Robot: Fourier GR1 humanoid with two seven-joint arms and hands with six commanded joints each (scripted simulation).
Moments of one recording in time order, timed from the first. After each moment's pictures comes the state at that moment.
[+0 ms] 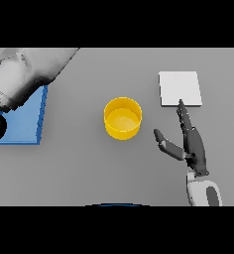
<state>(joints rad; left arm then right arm) -1.65 0.38 -0.92 -0.53 -1.22 -0.26 -0.19 0.09 -0.02 0.14 -1.72 0.21 -0.04 -0.11</state>
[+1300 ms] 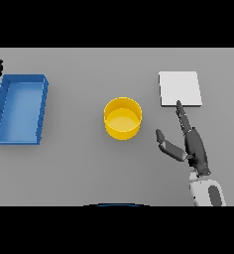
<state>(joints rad) -0.71 0.59 -0.03 -0.80 -0.19 0.10 0.36 0.08 -0.07 0.15 -1.69 0.23 -0.01 -0.15</state>
